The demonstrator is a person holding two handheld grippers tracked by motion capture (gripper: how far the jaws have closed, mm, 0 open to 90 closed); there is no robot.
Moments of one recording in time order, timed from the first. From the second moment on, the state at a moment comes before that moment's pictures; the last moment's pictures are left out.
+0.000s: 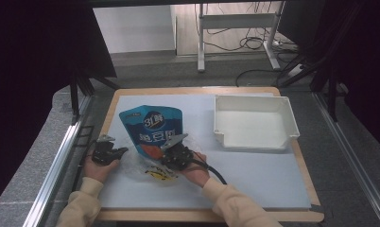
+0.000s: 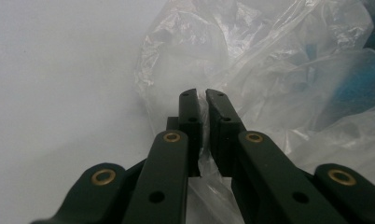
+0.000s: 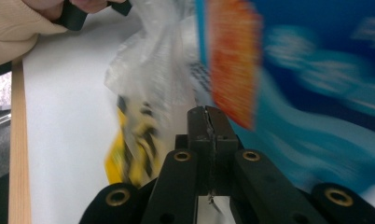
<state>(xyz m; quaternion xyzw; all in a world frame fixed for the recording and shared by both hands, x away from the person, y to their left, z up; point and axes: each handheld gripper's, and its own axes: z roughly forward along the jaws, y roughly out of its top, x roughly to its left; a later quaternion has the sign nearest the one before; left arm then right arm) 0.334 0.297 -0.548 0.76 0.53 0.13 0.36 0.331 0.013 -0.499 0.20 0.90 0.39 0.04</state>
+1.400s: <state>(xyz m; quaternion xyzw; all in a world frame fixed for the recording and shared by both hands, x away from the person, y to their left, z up) 0.334 0.298 -0.548 0.76 0.53 0.13 0.36 0.296 0.088 -0.533 0.16 0.91 0.39 0.00</state>
